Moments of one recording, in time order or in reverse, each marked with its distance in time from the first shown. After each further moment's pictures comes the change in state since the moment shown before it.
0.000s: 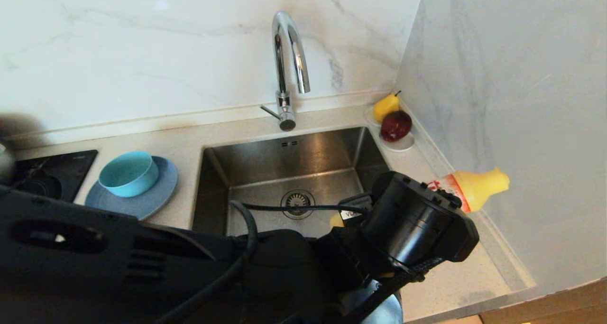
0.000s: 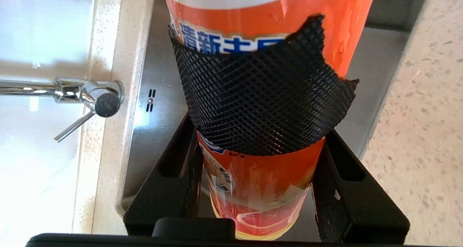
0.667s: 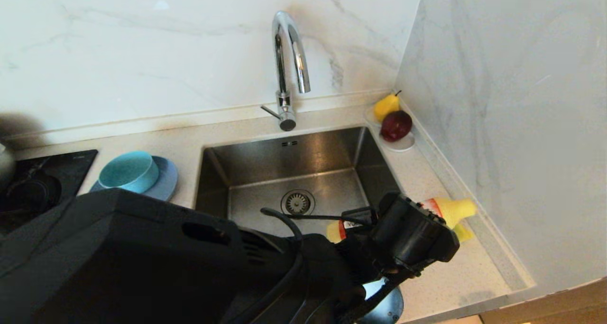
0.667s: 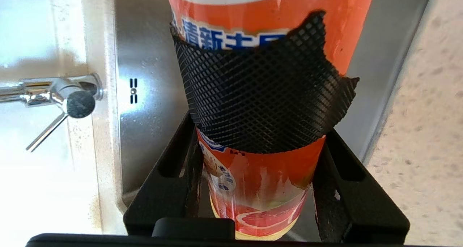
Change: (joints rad) left arm 0.048 0.146 -0.070 0.041 0.025 0.058; right arm 0.000 0.000 0.000 0.000 0.001 0.000
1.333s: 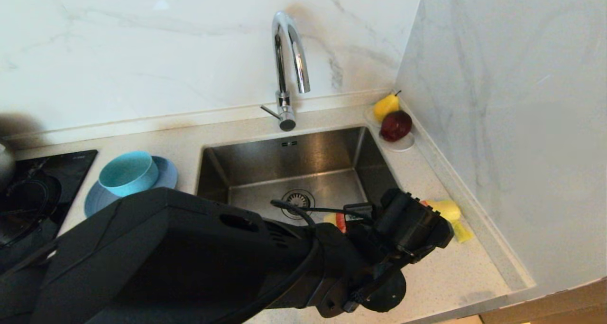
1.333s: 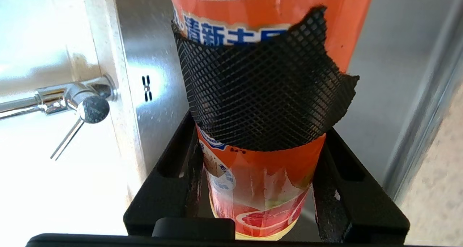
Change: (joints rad) left arm 0.029 0.074 -0.121 0.097 0.058 0.100; right arm 0.000 0.000 0.000 0.000 0.000 0.000
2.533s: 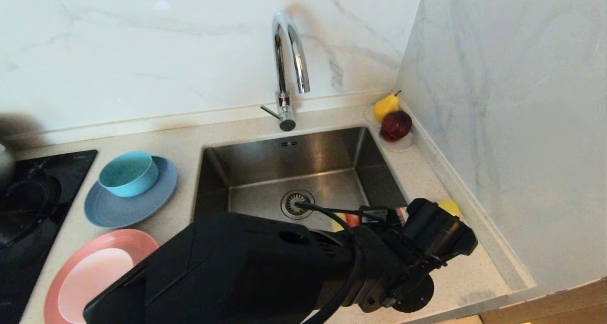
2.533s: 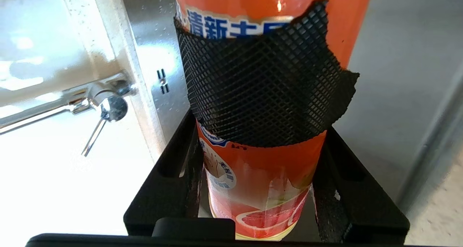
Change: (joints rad) left arm -0.023 0.167 -0.252 0.147 0.162 0.041; right arm 0.000 0.000 0.000 0.000 0.000 0.000
